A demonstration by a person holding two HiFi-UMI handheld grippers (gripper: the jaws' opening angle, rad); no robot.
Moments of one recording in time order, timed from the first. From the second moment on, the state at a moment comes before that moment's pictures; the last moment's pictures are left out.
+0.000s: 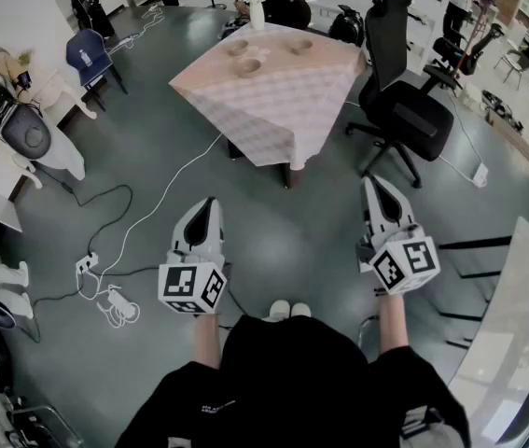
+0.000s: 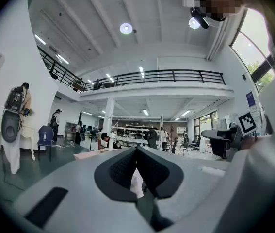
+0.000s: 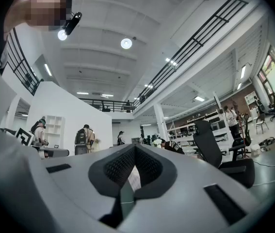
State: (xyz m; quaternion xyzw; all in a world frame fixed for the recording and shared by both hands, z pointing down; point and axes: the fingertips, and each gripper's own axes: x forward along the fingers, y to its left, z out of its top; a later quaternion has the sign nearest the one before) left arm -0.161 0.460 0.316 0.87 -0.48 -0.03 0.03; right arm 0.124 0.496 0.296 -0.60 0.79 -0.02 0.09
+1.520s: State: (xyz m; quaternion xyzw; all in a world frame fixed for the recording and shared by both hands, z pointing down) left arm -0.136 0.326 0.359 0.87 -0.50 -0.01 0.07; right arm 0.133 0.344 0.341 -0.58 0.81 -0.06 0.09
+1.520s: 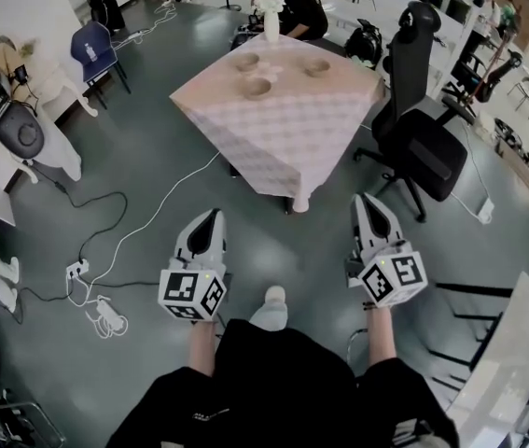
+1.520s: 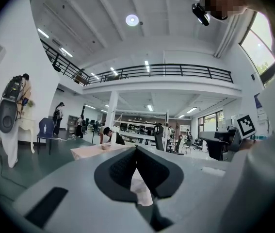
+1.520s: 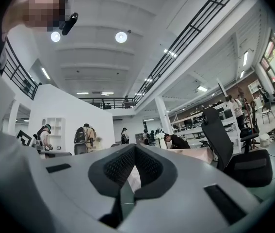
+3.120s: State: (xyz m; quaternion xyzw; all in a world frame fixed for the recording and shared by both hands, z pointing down) left arm -0.083 0.027 0.401 0.86 -0.49 -0.02 0.13; right arm 0.171 0.022 0.387 -0.58 0.80 -0.13 0.08
